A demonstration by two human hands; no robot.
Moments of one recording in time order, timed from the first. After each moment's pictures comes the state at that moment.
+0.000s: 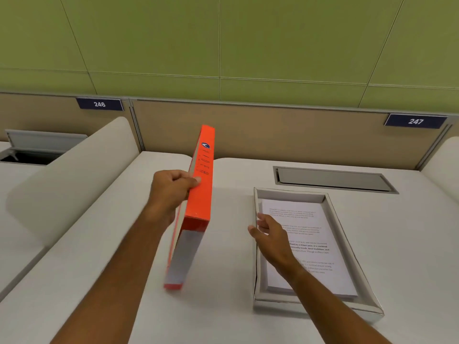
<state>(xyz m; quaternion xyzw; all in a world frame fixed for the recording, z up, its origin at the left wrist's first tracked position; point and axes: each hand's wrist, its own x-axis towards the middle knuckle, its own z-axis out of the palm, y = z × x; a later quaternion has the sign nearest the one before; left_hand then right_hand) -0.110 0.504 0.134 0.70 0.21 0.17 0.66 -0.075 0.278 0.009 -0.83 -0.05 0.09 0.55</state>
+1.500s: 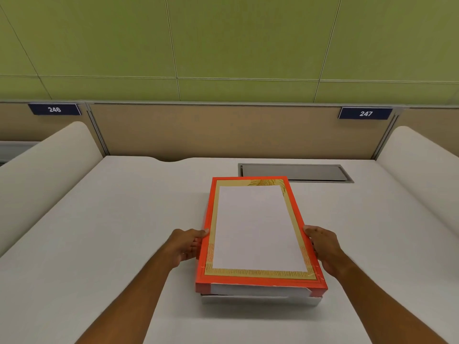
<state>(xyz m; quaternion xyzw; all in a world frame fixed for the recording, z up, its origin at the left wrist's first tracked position) -0.080 0.388 -0.006 0.69 0.29 -0.13 0.65 -0.025 0.033 -0.022 -0.76 0.14 0.08 0.62</state>
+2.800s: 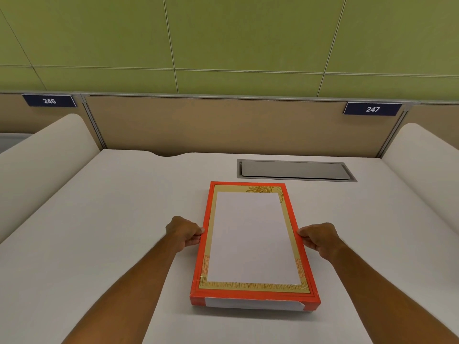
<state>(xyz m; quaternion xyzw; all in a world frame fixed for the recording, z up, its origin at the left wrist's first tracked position) -0.033 0.373 -0.012 0.74 0.38 -0.07 0.56 0.023 0.028 -0.022 -0.77 0.23 0.14 0.59</state>
